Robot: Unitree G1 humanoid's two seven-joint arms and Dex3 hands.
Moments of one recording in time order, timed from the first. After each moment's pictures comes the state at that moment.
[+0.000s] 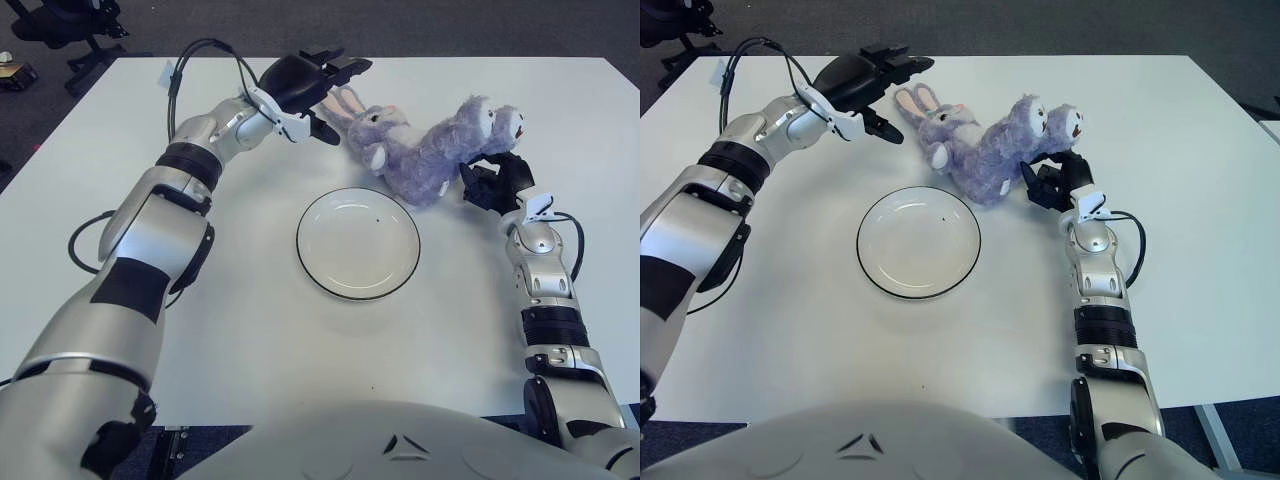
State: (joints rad) left arm -1.23 0.35 -0.52 1.16 0.80 -0.80 0.24; right arm -0.27 -0.27 -0.14 0.26 -0.01 -0.12 0.08
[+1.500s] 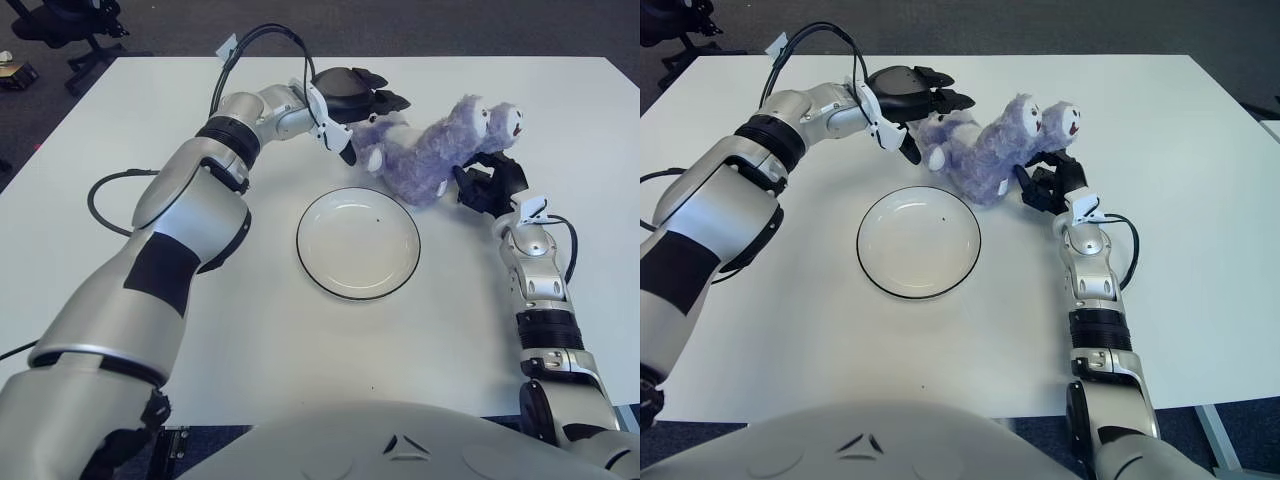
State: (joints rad) left arm -1.36 0.20 -0.67 1.31 0.86 -0.81 0.07; right arm -0.26 -0.21 -0.15 0.24 -0.01 -0.15 0.01
